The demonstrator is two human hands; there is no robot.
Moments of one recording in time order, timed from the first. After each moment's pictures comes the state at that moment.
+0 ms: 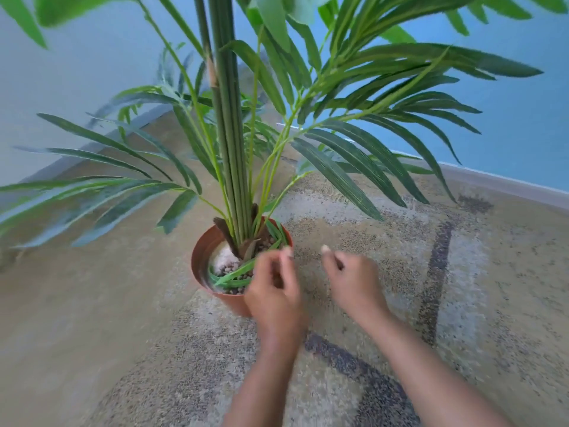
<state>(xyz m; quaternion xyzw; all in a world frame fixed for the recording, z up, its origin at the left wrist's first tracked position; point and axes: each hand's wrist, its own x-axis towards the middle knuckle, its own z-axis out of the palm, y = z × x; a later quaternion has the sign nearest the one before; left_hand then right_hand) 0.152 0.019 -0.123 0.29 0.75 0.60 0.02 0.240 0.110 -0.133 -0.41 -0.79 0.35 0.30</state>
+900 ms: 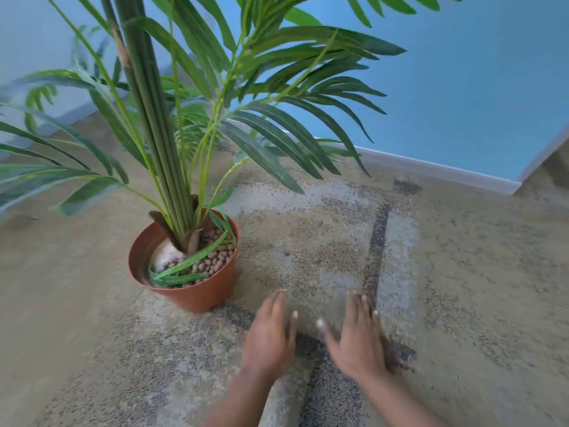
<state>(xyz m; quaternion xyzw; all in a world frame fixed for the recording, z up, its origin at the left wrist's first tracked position) 0.210 -0.001 -0.224 0.54 0.79 0.24 0.17 0.370 0.069 -0.280 -0.59 -0.79 0.14 0.03</state>
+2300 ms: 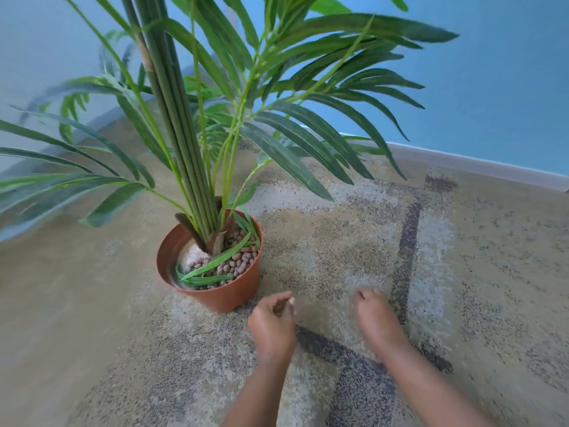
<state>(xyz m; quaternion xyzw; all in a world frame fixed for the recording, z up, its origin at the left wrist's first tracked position) 0.185 0.016 -0.216 0.21 0.82 0.48 0.26 0.344 0.127 -0.268 -0.47 -0.88 0.09 0.00</state>
